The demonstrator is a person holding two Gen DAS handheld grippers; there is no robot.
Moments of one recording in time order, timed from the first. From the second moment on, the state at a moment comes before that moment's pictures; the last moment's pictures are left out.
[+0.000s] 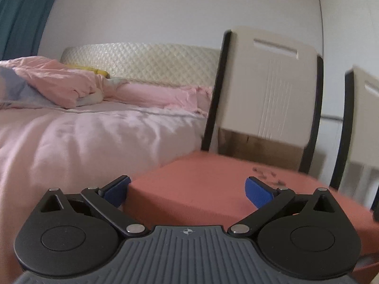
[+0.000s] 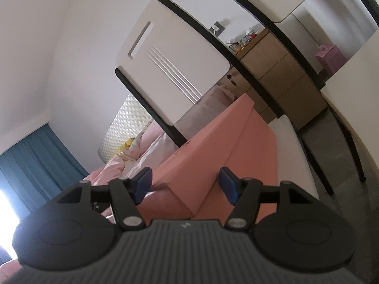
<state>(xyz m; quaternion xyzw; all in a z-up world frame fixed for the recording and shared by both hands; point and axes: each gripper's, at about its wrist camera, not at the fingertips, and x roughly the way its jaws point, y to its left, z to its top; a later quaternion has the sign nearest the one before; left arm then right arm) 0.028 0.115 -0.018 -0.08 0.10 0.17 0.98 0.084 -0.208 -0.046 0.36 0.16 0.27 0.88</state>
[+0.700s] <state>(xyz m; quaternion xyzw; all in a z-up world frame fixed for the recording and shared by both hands) 0.005 0.125 -0.024 -0.10 0.09 0.11 0.98 0.075 -0.217 -0.045 0.36 0.15 0.29 0.88</state>
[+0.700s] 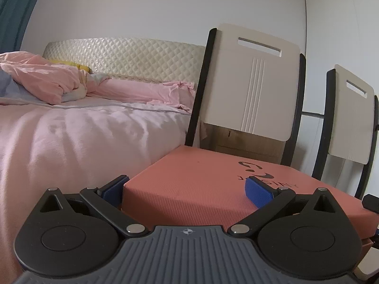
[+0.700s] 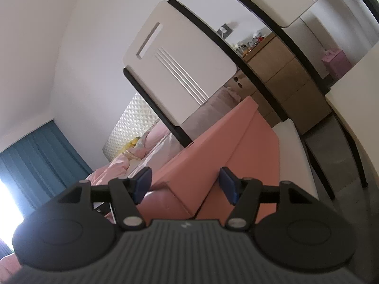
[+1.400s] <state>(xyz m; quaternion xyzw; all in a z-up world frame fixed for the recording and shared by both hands) 0.002 0.114 -0.028 -0.08 0.12 0.12 0.98 0.072 -0.220 -0.047 0.33 0.21 0.28 0.88</state>
